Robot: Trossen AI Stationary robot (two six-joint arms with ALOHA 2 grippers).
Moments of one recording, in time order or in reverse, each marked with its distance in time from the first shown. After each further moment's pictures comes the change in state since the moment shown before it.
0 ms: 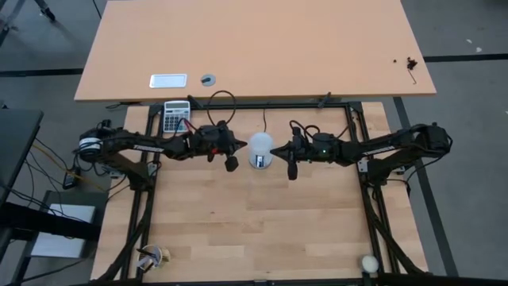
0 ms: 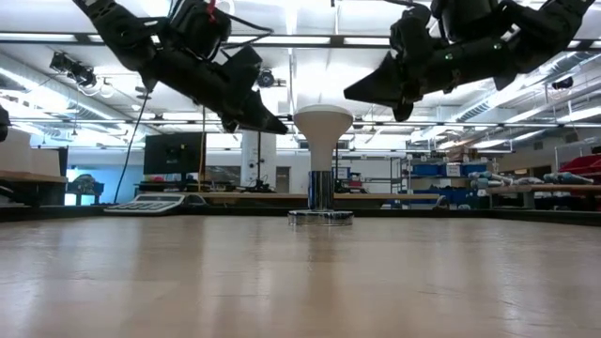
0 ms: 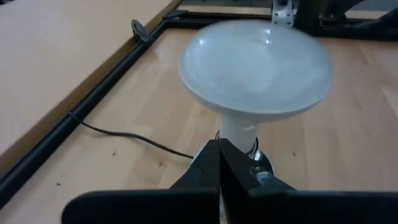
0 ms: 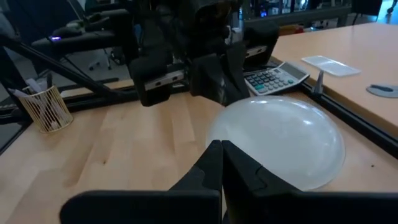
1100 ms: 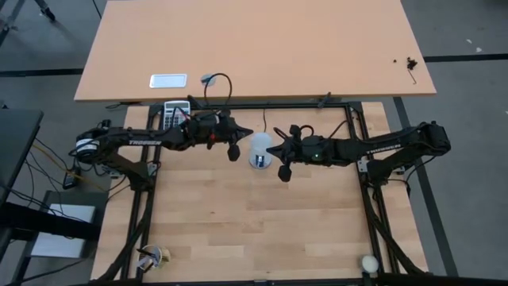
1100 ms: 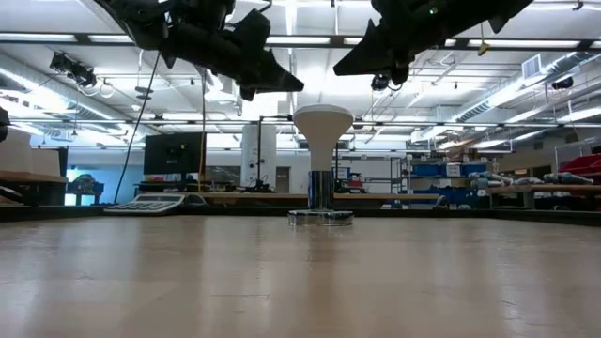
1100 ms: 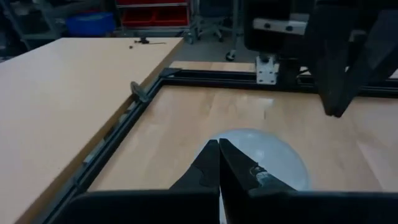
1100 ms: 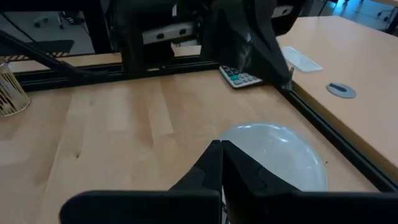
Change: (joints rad) left arm 0.061 -0.036 0.153 -0.038 0.123 0.047; right arm 0.135 -0.007 0.291 -0.469 0.269 -0.036
